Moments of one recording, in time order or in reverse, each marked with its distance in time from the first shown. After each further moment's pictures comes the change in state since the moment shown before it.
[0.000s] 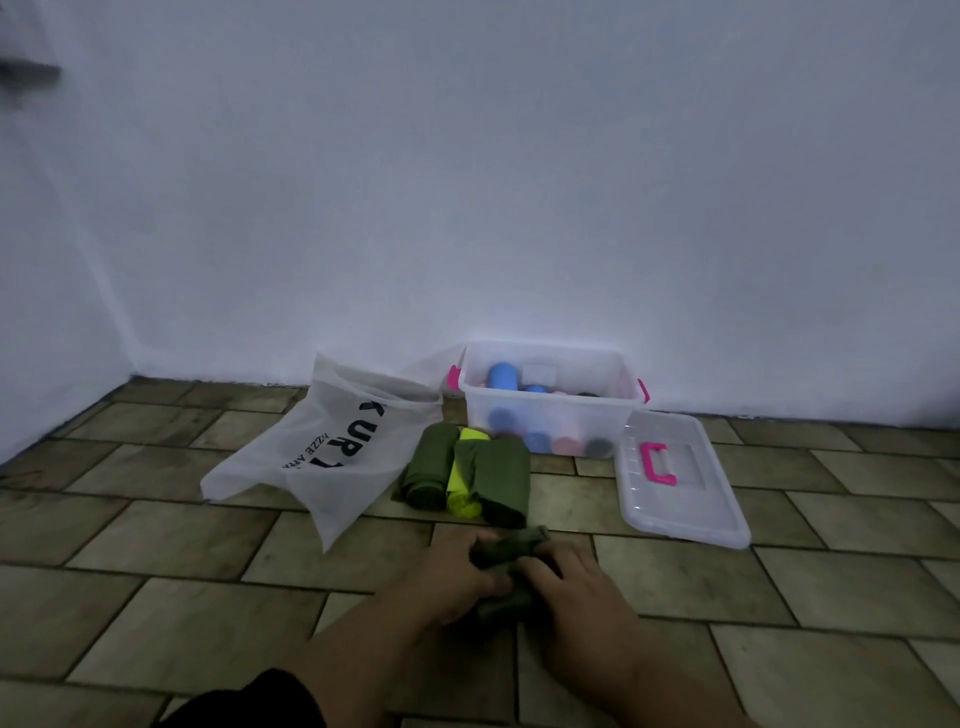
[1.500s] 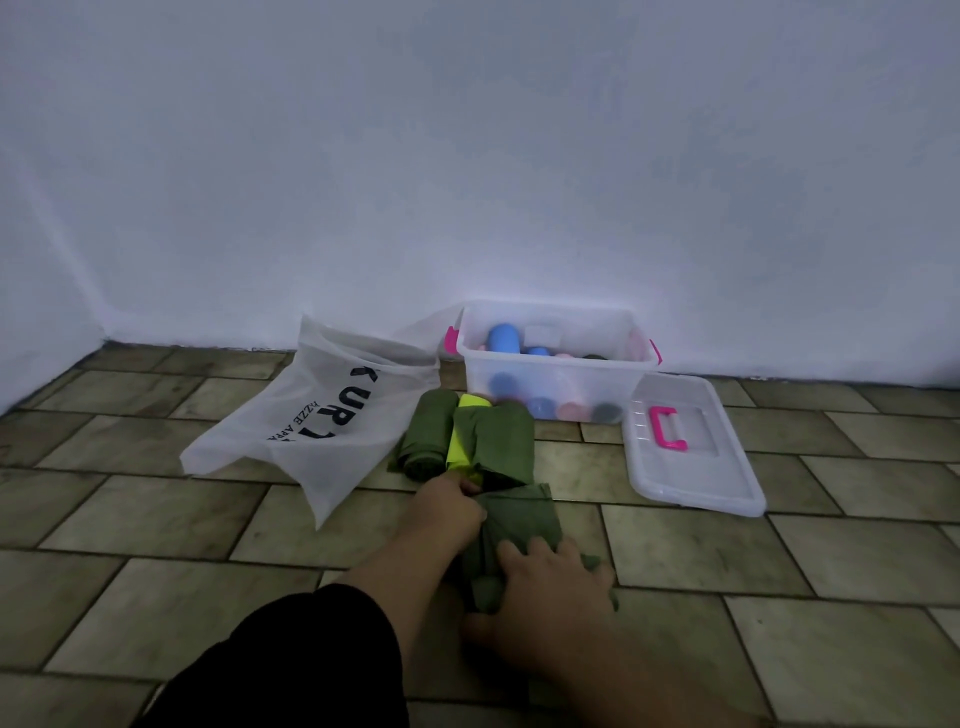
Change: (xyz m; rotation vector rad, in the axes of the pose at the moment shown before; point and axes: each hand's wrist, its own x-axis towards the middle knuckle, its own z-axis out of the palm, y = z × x) left_hand 0.067 -0.013 -0.009 0.203 0.299 -0.083; right_hand 0.024 -0.048 0.007 -0.123 -0.393 0.362
